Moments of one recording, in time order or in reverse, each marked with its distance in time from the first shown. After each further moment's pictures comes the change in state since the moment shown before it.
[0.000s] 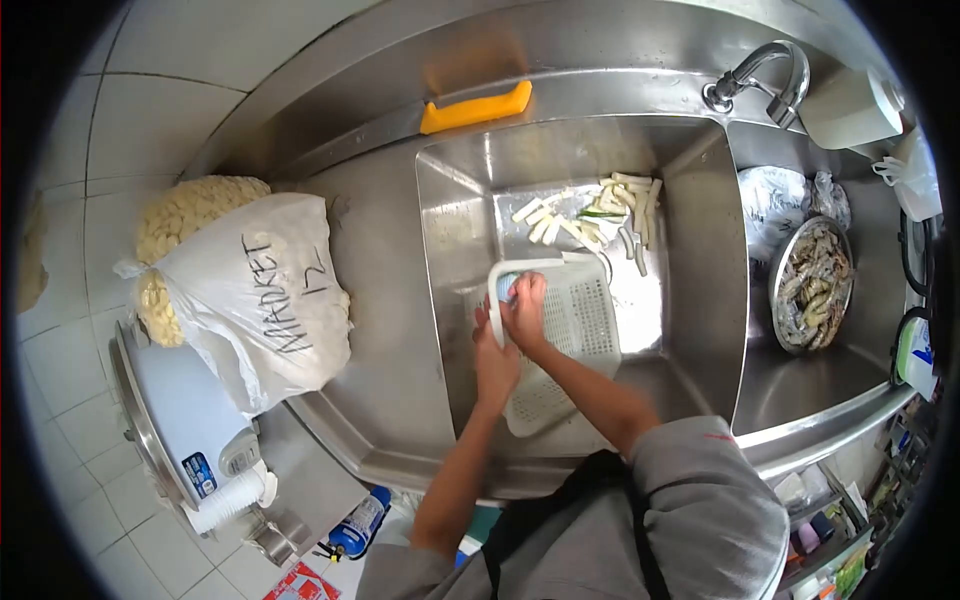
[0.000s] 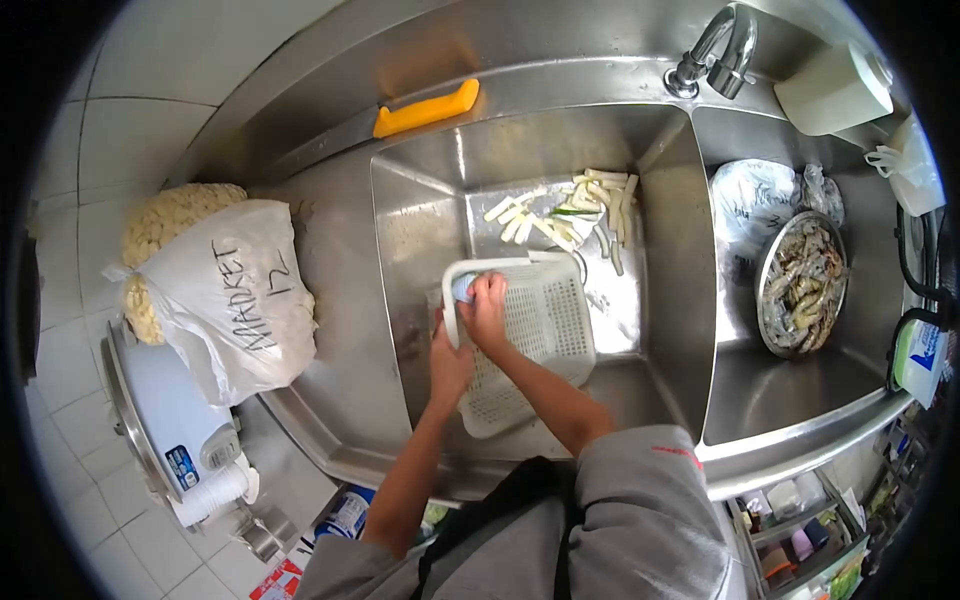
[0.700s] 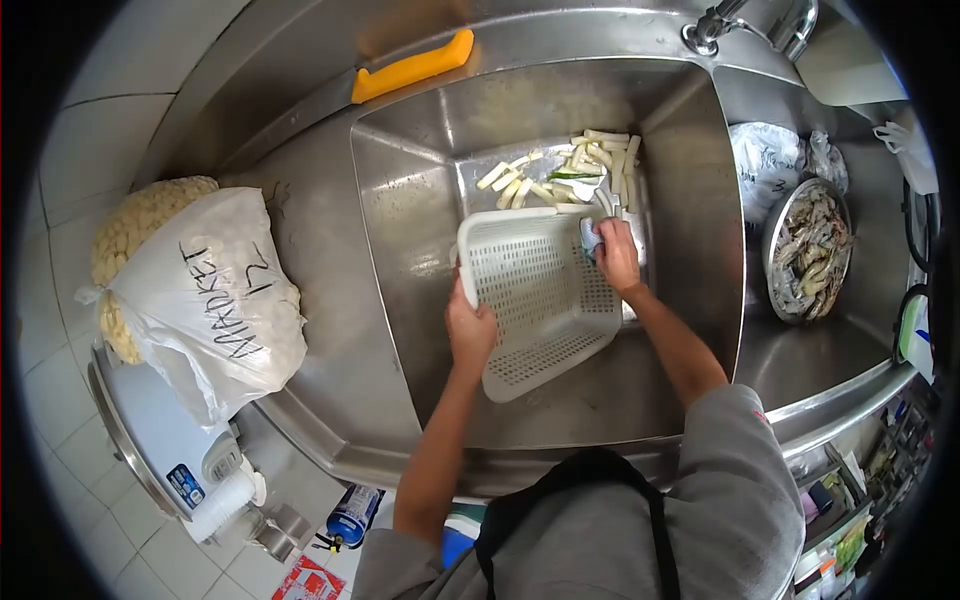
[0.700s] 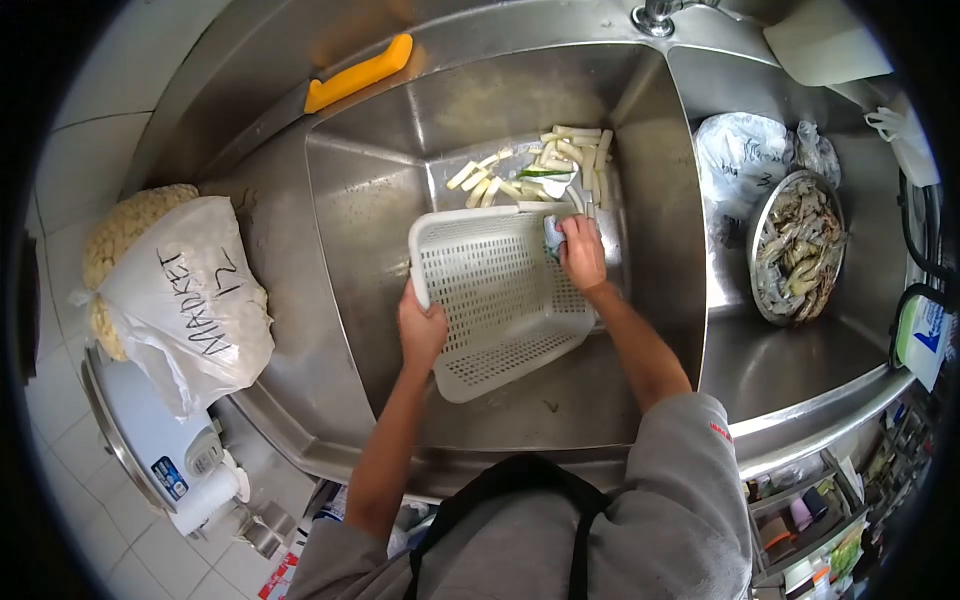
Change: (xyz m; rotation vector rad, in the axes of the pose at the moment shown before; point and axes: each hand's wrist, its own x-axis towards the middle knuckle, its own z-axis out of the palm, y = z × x) left_hand 0.023 0.000 0.026 -0.053 0.041 -0.086; right_hand 0.042 0.141 -0.161 -0.483 -0.320 -0.133
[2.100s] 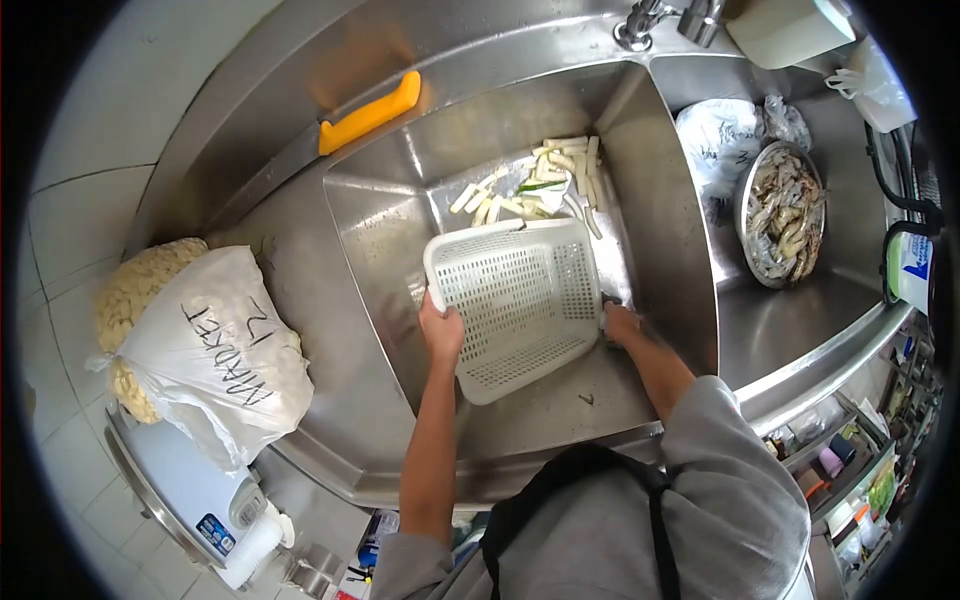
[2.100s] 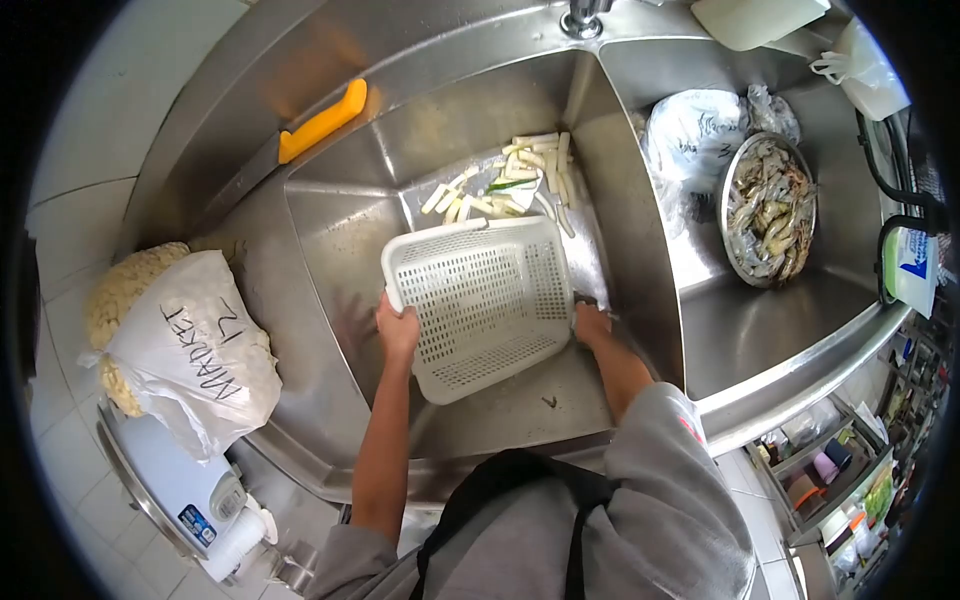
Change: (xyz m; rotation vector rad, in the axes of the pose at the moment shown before) left_hand 0.040 -0.006 -0.009 -0.002 0.056 0.040; right_hand -0.126 0.047 0.033 -0.227 -0.333 0.742
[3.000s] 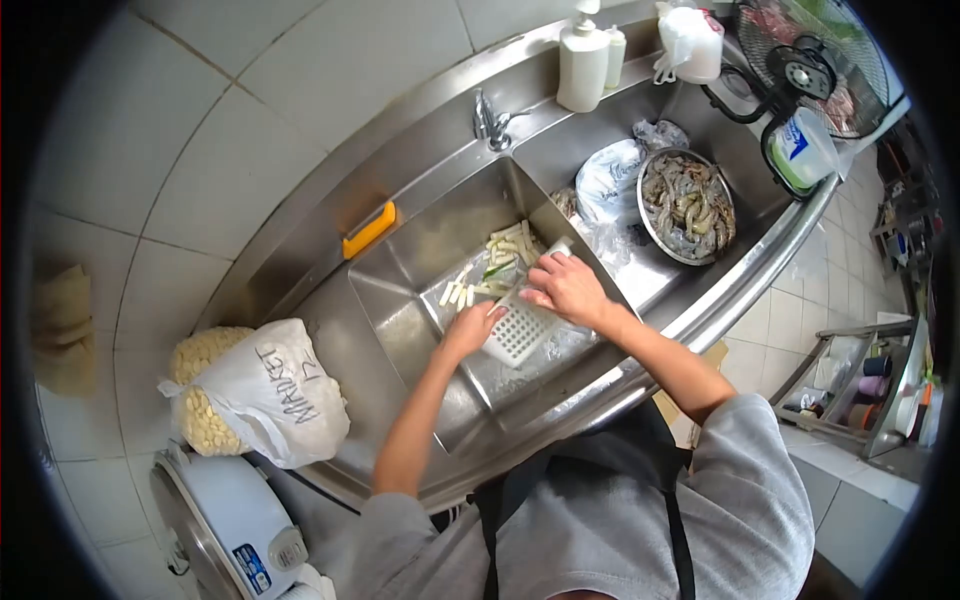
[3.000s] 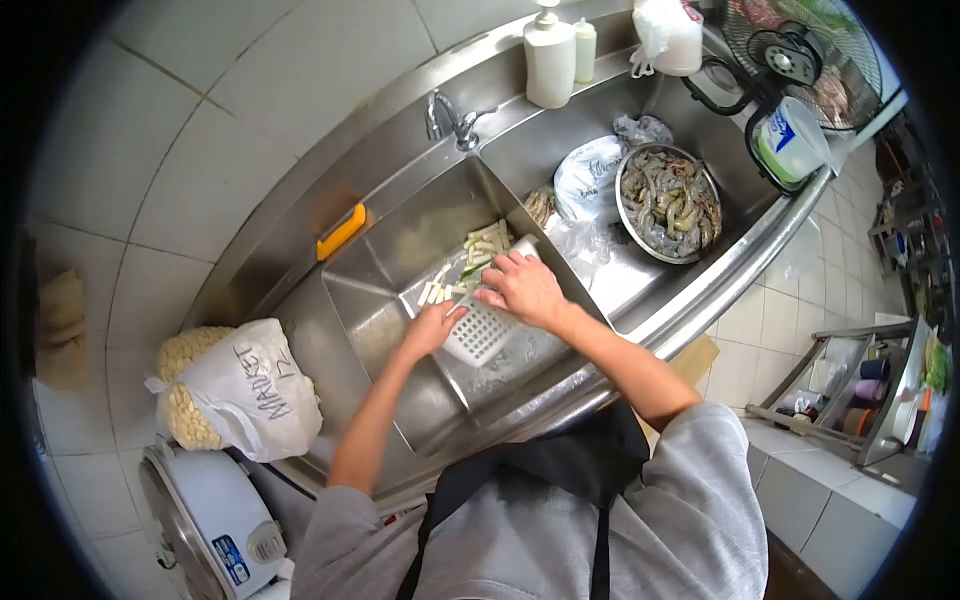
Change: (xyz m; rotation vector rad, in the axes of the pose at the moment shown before) left_hand -0.066 0.153 0.007 0.752 -0.745 0.704; right_hand -0.172 -0.122 -0.308 -0.026 0.620 -0.812
